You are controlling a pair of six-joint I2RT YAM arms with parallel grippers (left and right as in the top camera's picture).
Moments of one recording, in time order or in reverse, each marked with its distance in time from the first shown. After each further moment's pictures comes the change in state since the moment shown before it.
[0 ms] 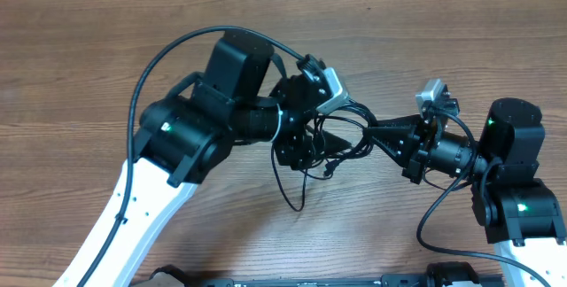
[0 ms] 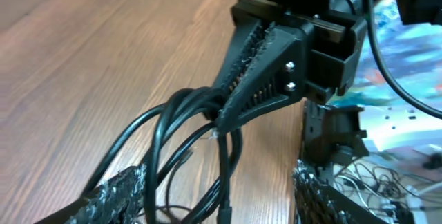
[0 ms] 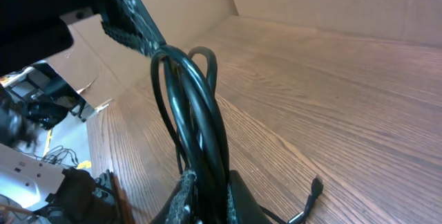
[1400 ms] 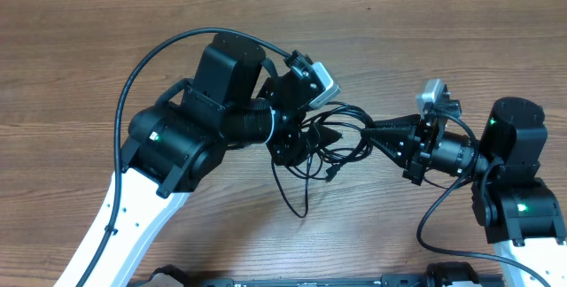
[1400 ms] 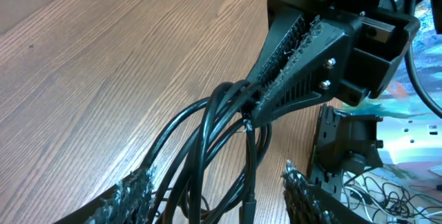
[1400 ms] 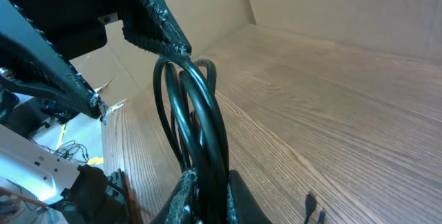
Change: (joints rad) left arm 0.002 -0.030 0.000 -0.016 -0.094 -0.082; right arm 0.000 0.000 0.000 0.047 -0.068 0.000
